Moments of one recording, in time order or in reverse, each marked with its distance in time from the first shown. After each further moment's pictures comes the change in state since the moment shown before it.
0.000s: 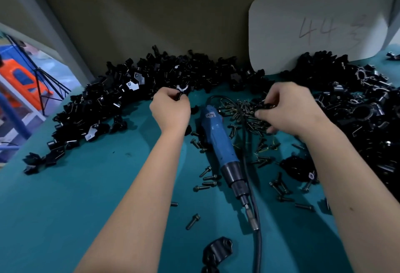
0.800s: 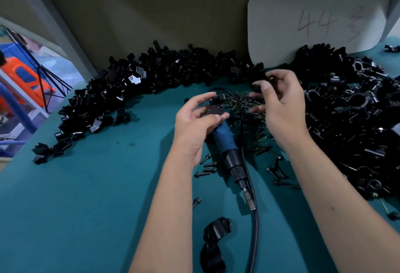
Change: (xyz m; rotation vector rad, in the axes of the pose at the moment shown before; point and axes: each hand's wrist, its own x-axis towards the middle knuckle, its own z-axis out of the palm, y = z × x) left_hand -0.090 0.006 -0.029 -0.751 -0.598 -0.168; right_hand -0.024 0.007 0.041 0.834 0.279 -0.226
